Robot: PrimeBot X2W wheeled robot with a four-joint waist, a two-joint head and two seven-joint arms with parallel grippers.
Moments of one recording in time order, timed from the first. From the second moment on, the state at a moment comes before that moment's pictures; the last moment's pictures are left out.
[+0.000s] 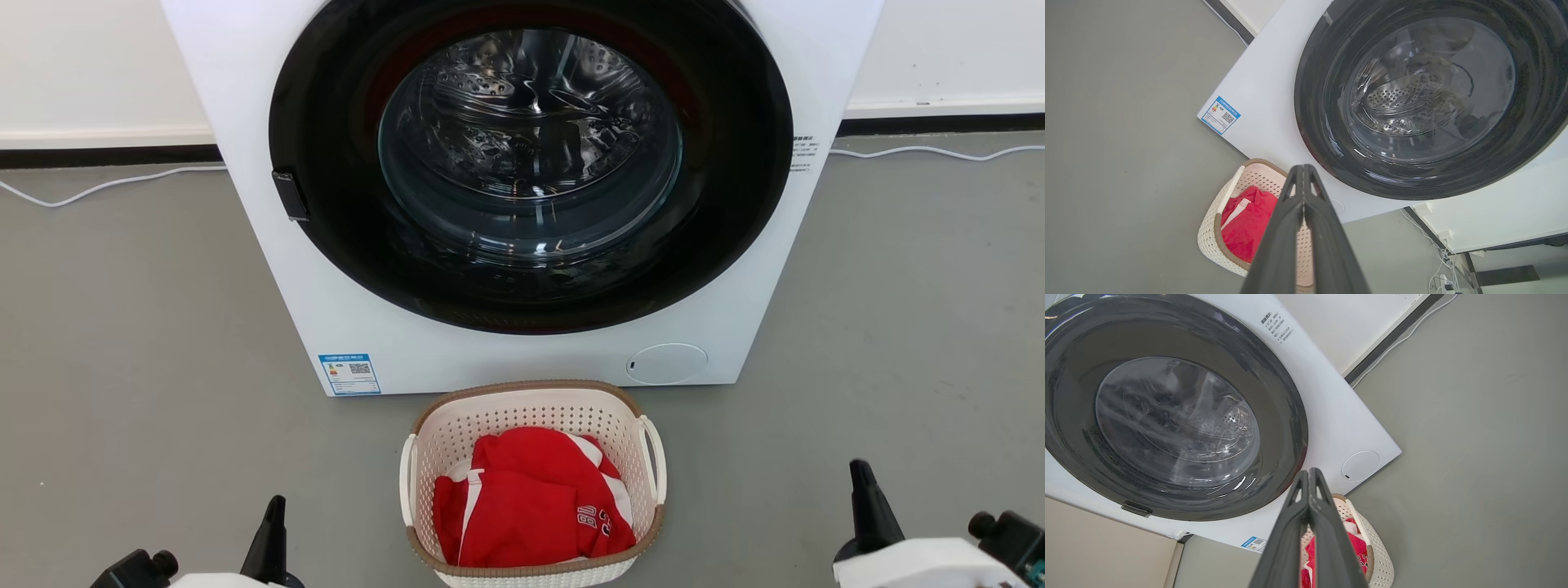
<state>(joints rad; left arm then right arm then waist) 0.03 0.07 0.04 0.35 -0.91 -0.10 -0.08 0.00 -0.03 -0.13 0.36 0.74 0.12 -0.09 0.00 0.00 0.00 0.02</state>
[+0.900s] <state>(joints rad) 0.00 0.06 0.06 0.32 -1.19 -0.11 -0.01 -0.03 -0.03 -0.13 0.33 1.09 0.12 -0.01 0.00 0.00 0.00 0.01</state>
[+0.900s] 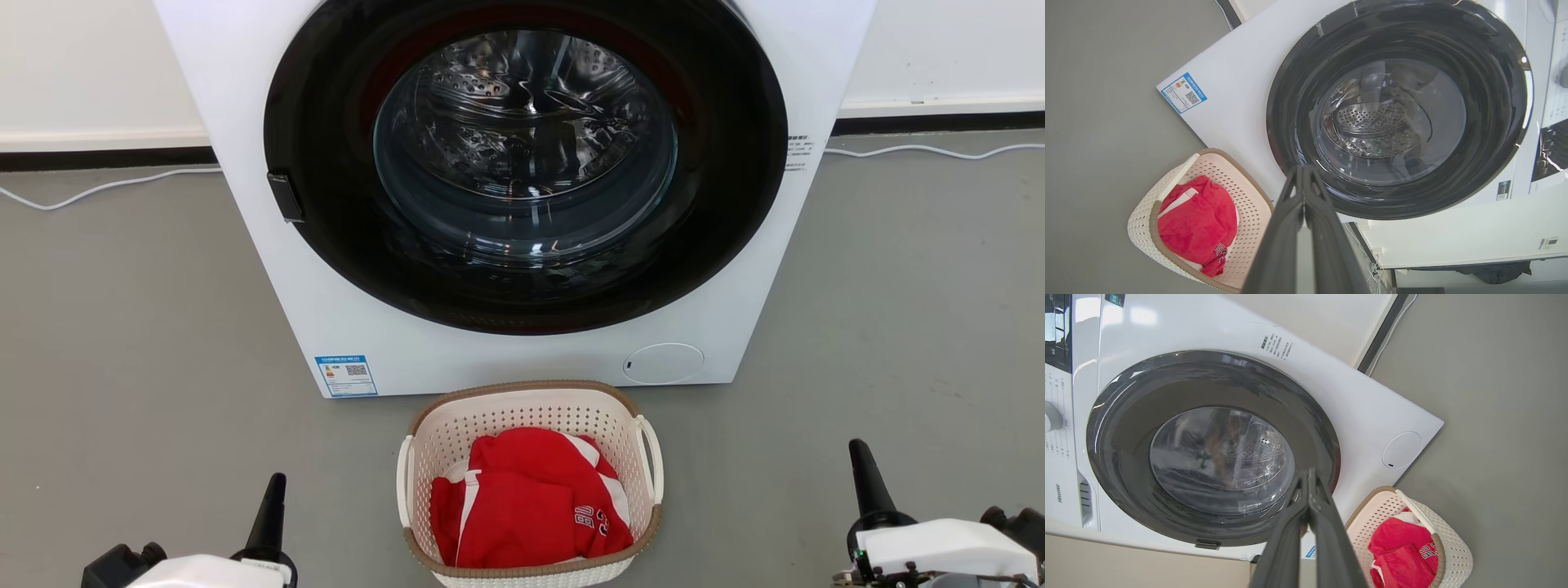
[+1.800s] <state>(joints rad) -0.03 0.05 0.07 0.29 -1.46 -0.12 0.07 -0.05 -0.04 -0.13 0.29 1.43 0.12 0.07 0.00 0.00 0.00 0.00</state>
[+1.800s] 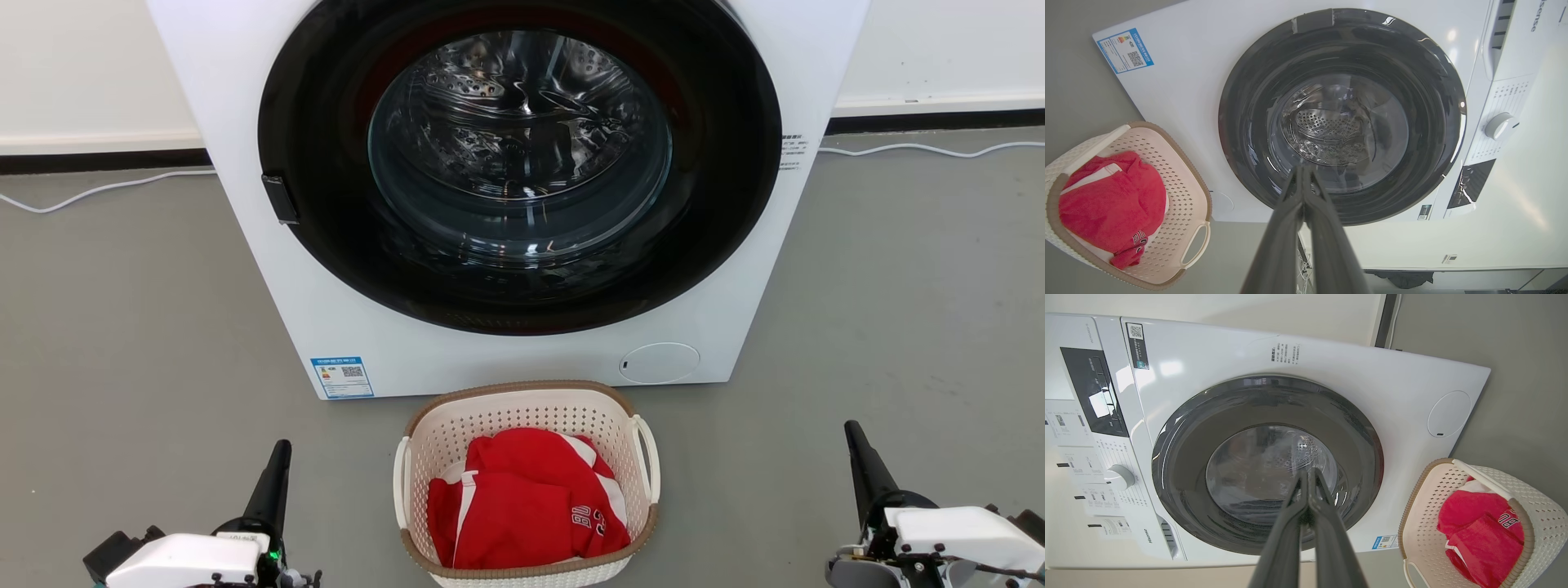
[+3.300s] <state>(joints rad) -0.05 0.04 0.08 0.28 -1.60 -0.12 0.11 -0.05 -0.04 -0.13 0.27 1.60 0.12 0.10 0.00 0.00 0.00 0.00</state>
